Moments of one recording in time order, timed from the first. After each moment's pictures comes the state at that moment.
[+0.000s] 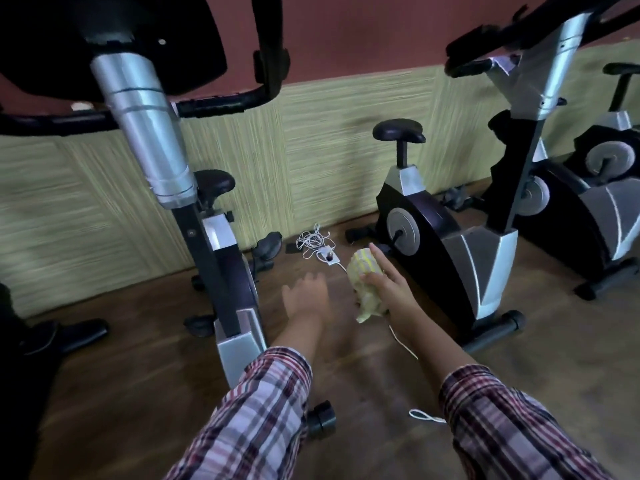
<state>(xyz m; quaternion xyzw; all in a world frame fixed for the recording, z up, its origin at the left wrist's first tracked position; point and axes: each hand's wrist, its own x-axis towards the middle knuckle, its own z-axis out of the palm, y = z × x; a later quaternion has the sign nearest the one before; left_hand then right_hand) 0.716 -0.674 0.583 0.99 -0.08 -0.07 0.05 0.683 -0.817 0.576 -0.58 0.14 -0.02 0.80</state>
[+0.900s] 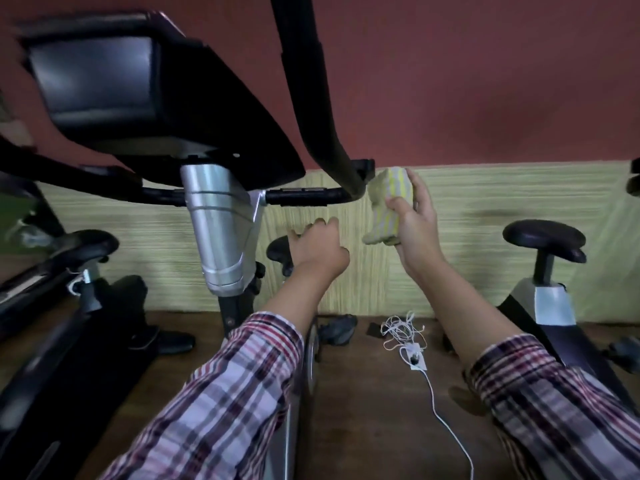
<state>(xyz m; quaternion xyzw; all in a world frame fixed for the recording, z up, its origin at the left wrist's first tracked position) 0.934 -0.681 0.770 0.98 0.11 0.17 0.09 0.967 -0.812 0.780 -0.56 -0.13 -0.08 0.81</state>
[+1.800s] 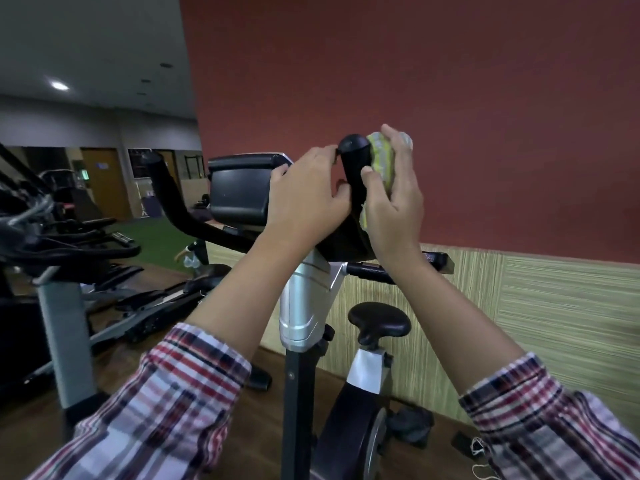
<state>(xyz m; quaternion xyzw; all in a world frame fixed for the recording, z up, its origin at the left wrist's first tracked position) 0.838 -0.667 0.964 0.85 0.12 0.50 0.04 0.915 -0.747 0.930 -0.55 -0.41 -0.24 0.69</state>
